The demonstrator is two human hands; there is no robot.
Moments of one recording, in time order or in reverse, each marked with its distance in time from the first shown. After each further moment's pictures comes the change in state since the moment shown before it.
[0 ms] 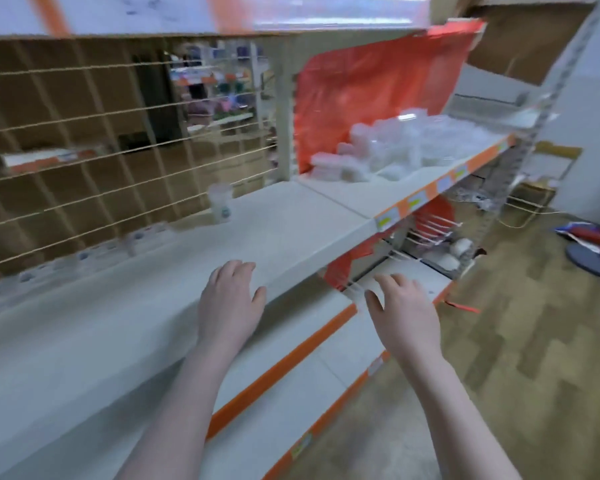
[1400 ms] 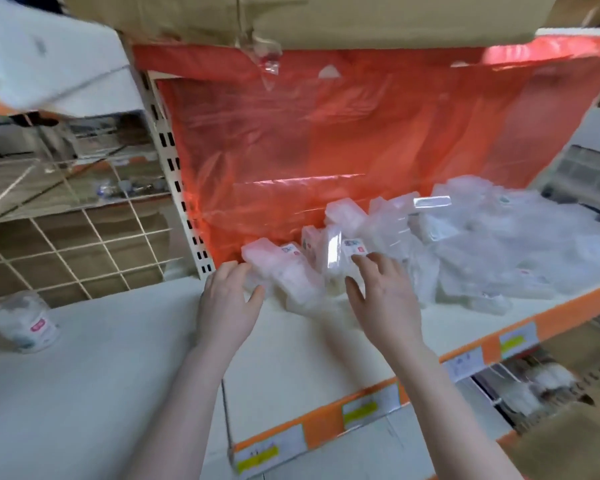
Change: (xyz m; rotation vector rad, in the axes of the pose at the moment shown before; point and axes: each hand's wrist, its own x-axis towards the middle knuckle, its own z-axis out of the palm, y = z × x) left_hand 0.367 0.200 0.179 -0.053 0.244 -0.294; right_hand 0.461 0.193 0.147 0.281 0.148 -0.487
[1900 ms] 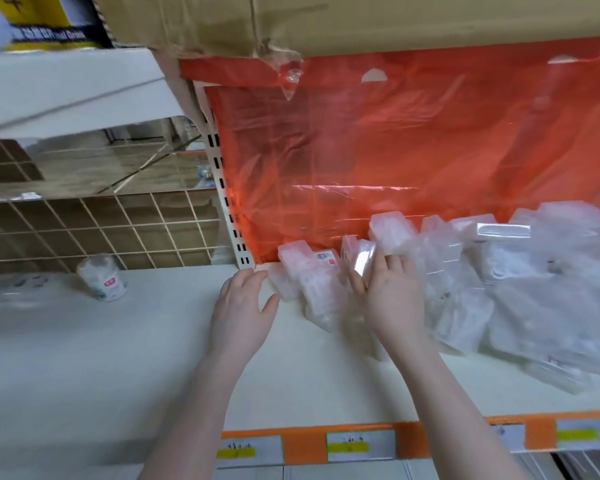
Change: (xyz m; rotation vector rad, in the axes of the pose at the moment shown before) left_hand -0.021 0.027 0.004 0.148 0.095 -0.229; right_hand 0.046 0.013 0.044 0.112 -0.097 -0.049
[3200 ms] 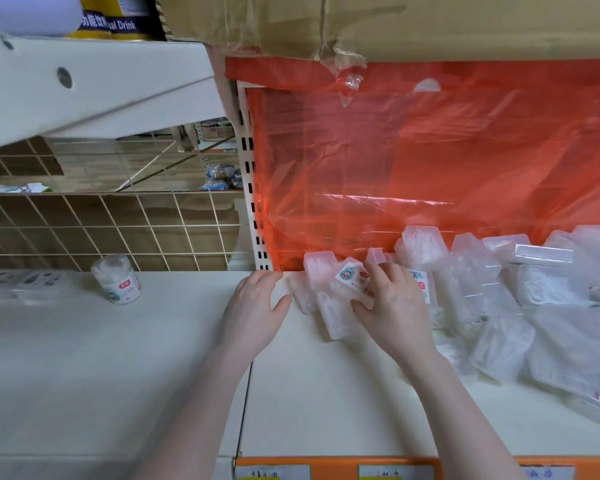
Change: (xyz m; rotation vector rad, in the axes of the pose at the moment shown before) left_hand 0.030 -0.031 0.000 -0.068 -0.022 0.062; right_hand 0.004 -0.022 0.012 0.130 -0.134 -0.154
